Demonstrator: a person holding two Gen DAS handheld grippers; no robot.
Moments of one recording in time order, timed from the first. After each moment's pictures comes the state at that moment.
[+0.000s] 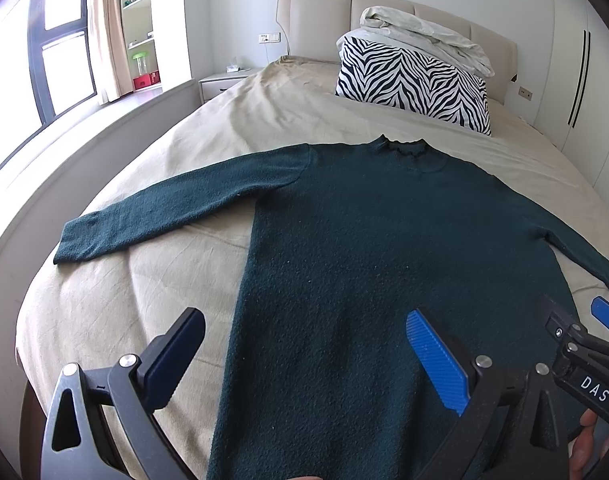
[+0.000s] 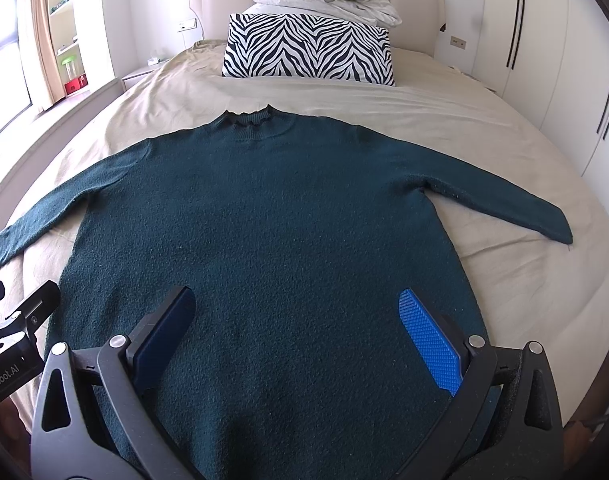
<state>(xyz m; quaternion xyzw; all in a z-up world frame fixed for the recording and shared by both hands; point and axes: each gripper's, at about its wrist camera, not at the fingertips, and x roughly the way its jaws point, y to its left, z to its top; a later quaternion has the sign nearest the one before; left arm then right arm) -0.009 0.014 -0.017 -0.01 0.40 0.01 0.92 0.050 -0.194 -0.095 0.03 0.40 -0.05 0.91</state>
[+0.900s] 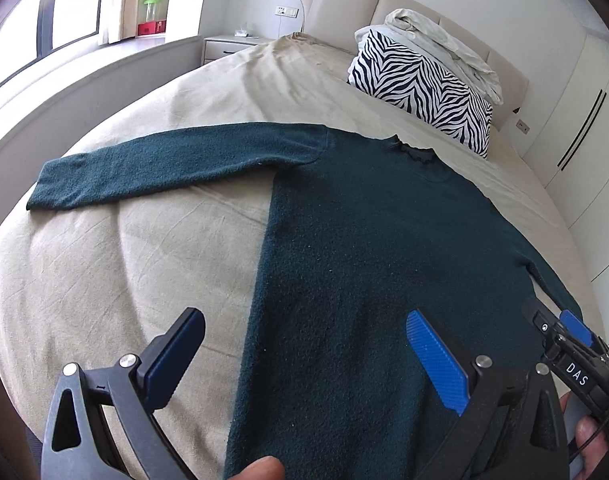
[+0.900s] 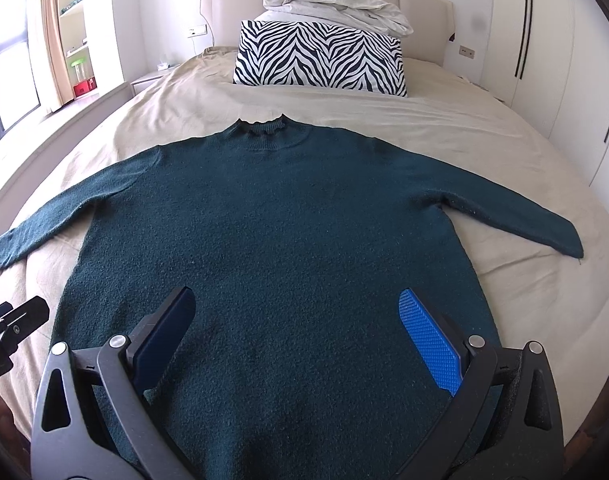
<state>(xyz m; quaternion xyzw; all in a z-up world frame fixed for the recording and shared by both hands) 0.006 0.084 -0.030 -0.14 0.44 -0.03 0.89 0.066 -0.180 -0.097 0.03 0.38 -0.03 0.92</state>
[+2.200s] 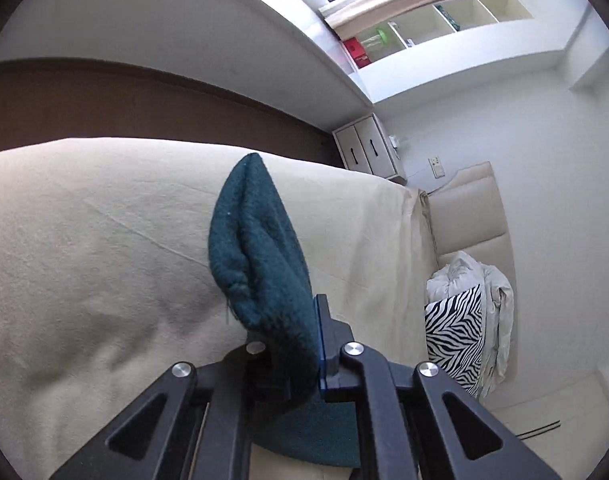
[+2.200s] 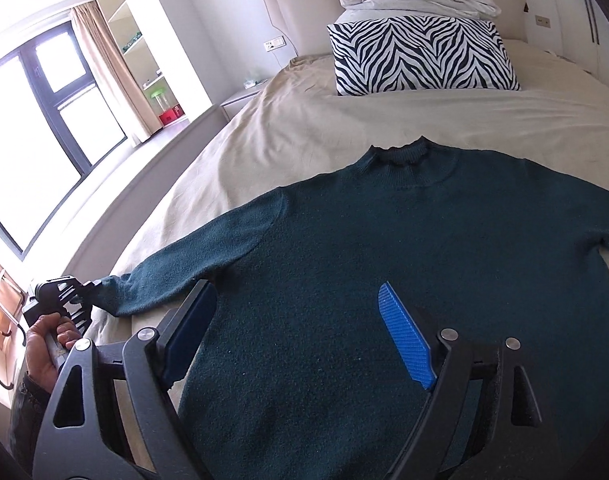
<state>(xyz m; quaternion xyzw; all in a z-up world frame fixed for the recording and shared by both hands) 0.135 0.368 -0.076 -0.52 0.27 0.10 0.80 0.180 -0.112 -0.086 0.15 0.37 0.15 0.90</state>
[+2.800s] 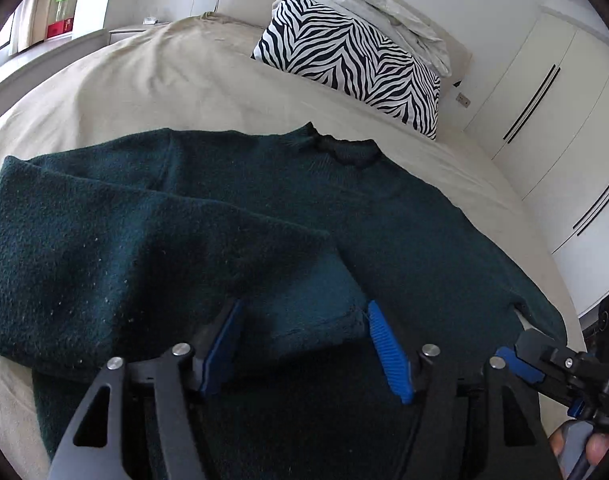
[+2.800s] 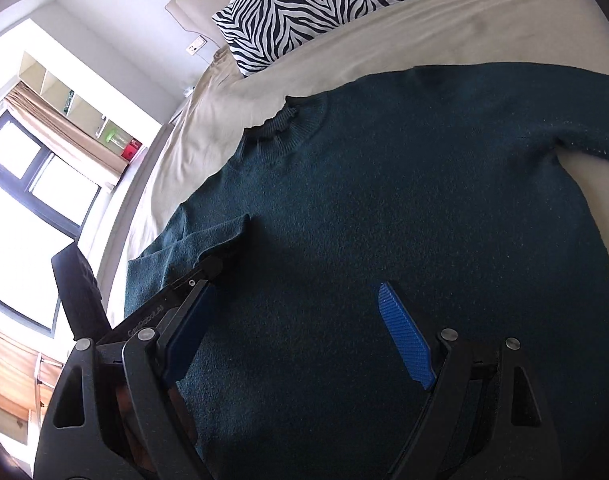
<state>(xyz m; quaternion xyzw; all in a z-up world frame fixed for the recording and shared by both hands) 0.192 -0.018 -0.093 -0.12 0.44 -0.17 0.88 0.217 -0.276 -0.168 0.30 0.44 0.10 0.84</state>
